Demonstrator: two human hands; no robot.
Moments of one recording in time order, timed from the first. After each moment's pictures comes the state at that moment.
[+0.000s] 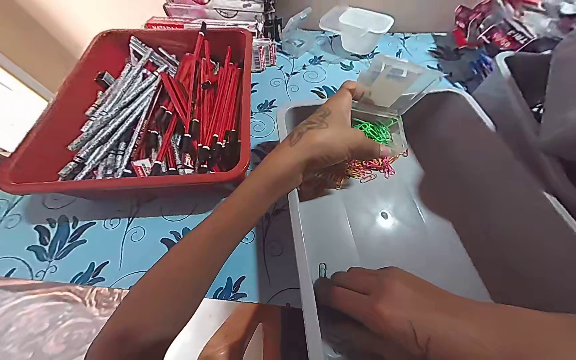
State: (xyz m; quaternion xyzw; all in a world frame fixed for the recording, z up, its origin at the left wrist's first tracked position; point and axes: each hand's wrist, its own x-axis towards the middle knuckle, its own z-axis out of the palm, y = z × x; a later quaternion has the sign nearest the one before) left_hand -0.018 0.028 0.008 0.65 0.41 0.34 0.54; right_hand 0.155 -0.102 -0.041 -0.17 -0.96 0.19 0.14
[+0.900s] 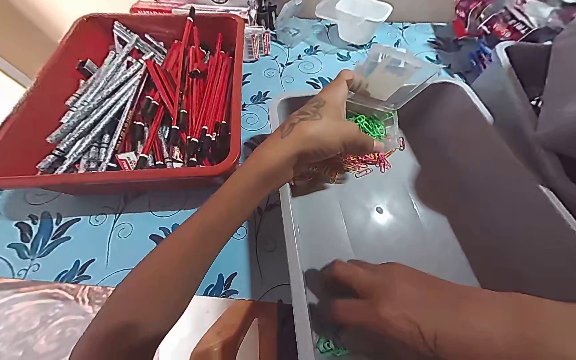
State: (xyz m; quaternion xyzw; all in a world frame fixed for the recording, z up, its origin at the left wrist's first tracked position) left_hand -0.018 0.025 0.009 0.65 0.41 0.33 0.54; right_hand 0.165 -0.096 -0.033 -0.13 -0.96 0.24 0.11
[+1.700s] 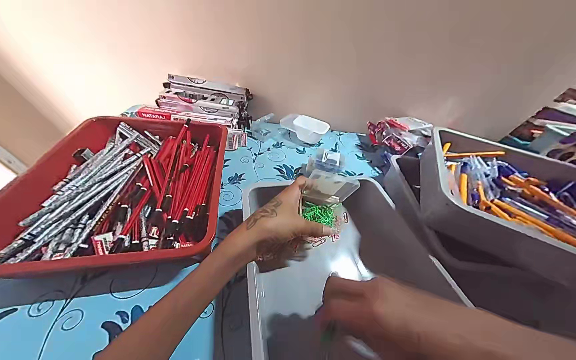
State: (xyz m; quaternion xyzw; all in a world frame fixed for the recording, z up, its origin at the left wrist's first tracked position) left_hand -0.018 0.024 0.005 0.64 0.39 0.33 0.58; right_hand 0.189 -0.054 0.021 -0.16 -0.96 0.18 0.14
